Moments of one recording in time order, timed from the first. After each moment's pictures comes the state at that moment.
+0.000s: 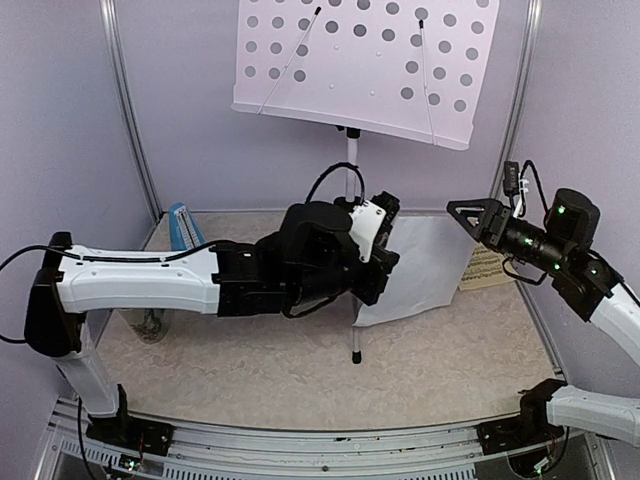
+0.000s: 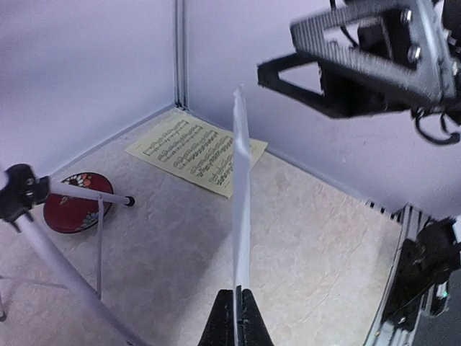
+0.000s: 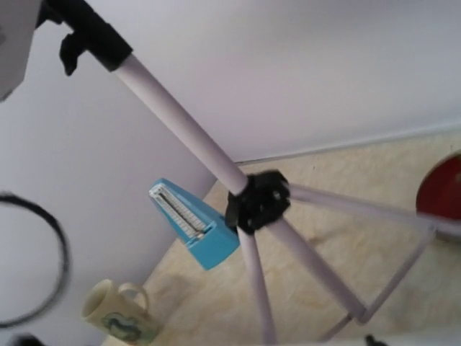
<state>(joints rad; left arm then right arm) -1.25 1.79 1.50 -0.02 -0.29 -0.14 0.38 0.80 0.78 -0.02 -0.40 0.64</state>
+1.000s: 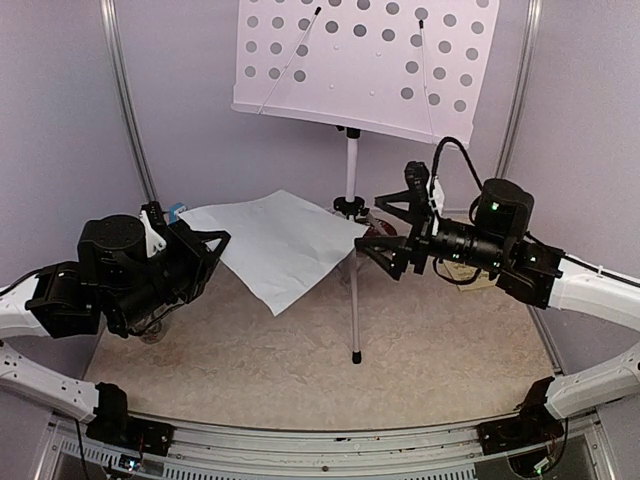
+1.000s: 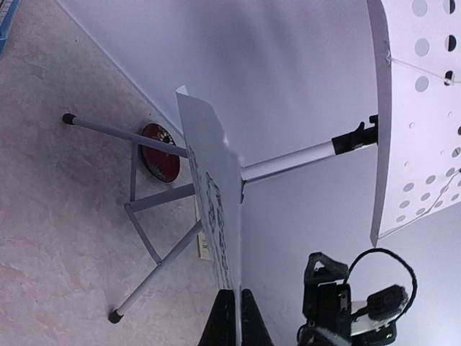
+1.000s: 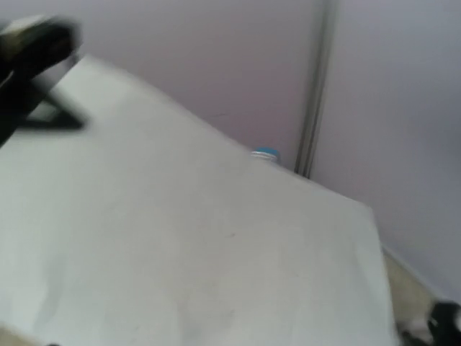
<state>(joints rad) -1.27 0.95 0.98 -0.27 -0.77 -1.32 0.80 1.14 0.92 0.23 -0.34 -0.10</state>
